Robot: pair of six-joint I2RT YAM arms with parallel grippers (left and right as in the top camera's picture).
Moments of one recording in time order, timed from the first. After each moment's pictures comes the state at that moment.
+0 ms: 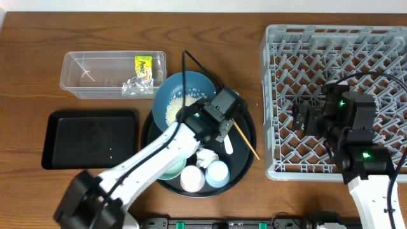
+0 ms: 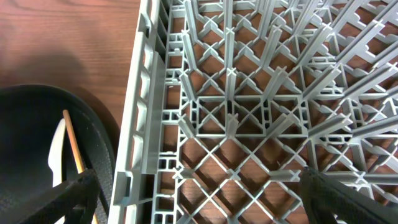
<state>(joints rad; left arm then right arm) -0.77 1.58 1.18 -0.72 -0.21 -0.17 0.02 1.01 0.83 -0.60 -0.08 0.10</state>
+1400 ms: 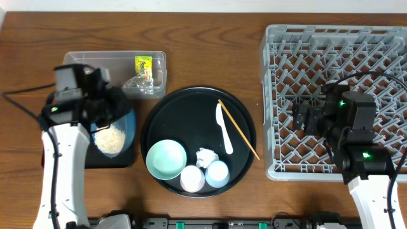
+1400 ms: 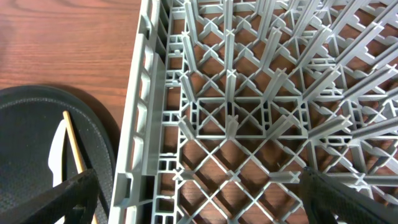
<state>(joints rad) 0.26 1.33 1.08 -0.83 0.53 -0.33 0.02 1.01 0.83 -0.60 -0.08 0.10</state>
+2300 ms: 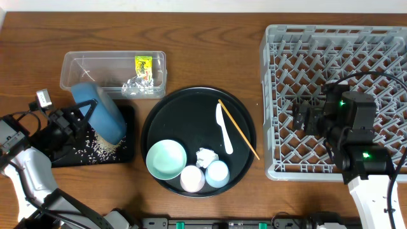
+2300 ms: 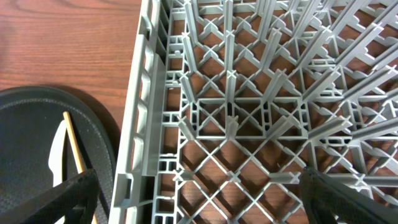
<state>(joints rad) 0.81 1.42 0.86 -0.55 1.47 -0.13 0.02 1.01 0.83 -0.59 -0.08 0.10</state>
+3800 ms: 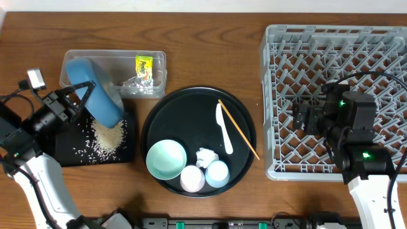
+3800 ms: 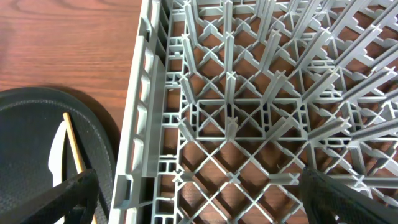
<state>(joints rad) 0.72 1.26 0.85 -0.03 1.47 -0.70 0.02 1.01 0.84 -0.59 -0.08 0.10</state>
